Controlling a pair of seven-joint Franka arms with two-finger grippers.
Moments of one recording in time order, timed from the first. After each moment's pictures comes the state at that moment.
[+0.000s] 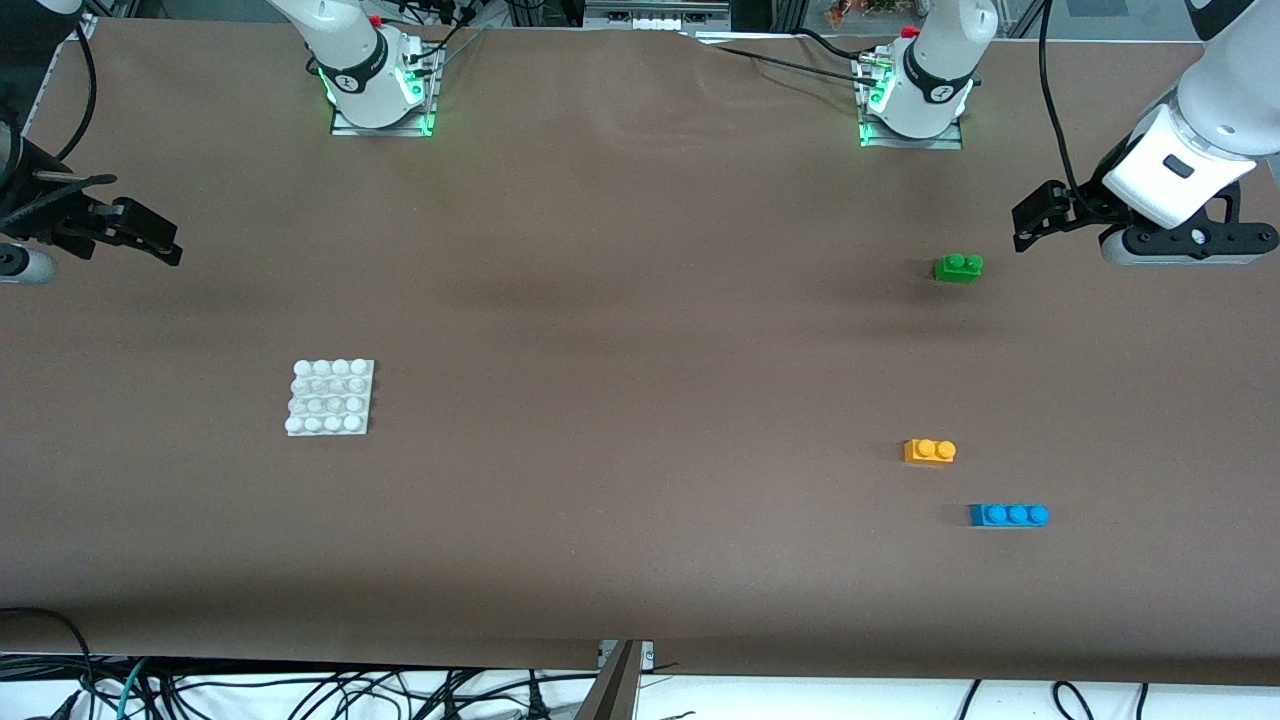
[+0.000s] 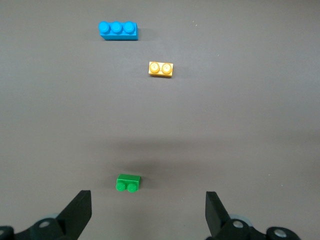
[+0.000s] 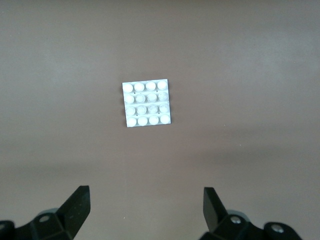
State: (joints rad) left arm -0.06 -0.07 -0.06 -1.75 0.00 1.64 -0.14; right arm 0.00 0.01 0.00 -1.64 -0.03 1.63 0.06
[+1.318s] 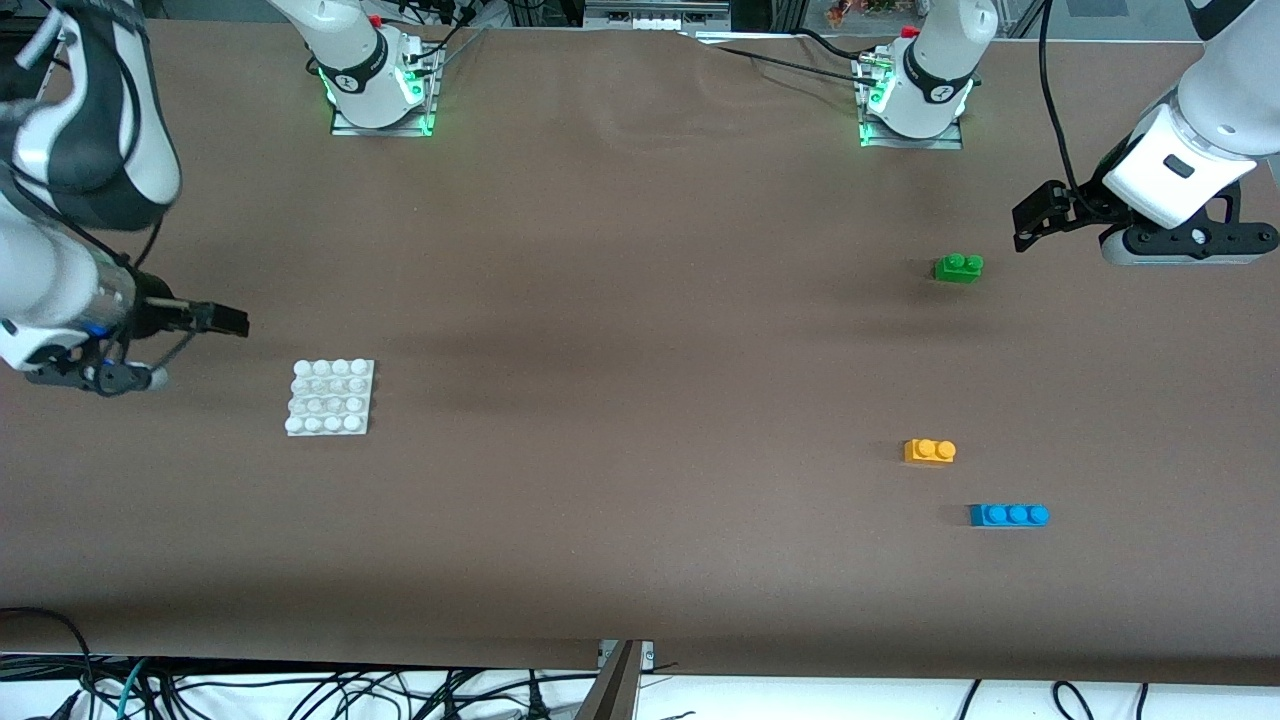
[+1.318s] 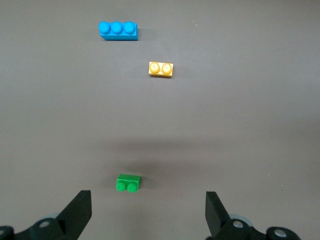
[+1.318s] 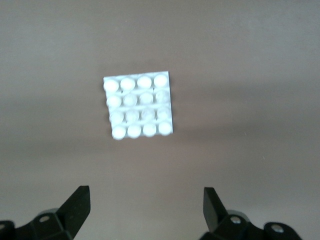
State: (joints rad) left arm -0.06 -0.07 -0.05 -1.75 0.00 1.64 -0.14; right arm 0.00 0.29 -0.02 -1.69 -0.03 1.83 0.06
